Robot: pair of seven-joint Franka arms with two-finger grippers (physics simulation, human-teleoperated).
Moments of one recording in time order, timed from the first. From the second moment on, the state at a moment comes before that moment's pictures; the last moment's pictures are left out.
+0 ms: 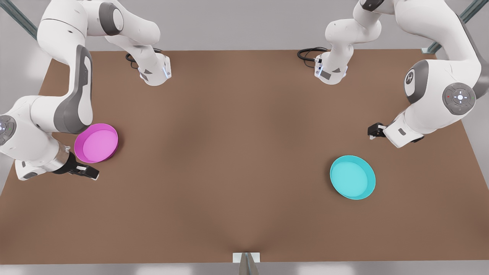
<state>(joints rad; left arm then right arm) 0.06 0.21 -0.17 -1.41 0.08 1.50 0.10 -0.01 0.41 -0.03 -1.27 0.01 1.75 0.20</state>
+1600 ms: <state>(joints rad) 0.39 0.91 -0.15 -1.35 -0.29 1.90 0.29 -0.01 0.41 -0.02 -1.27 -0.01 1.77 0.14</state>
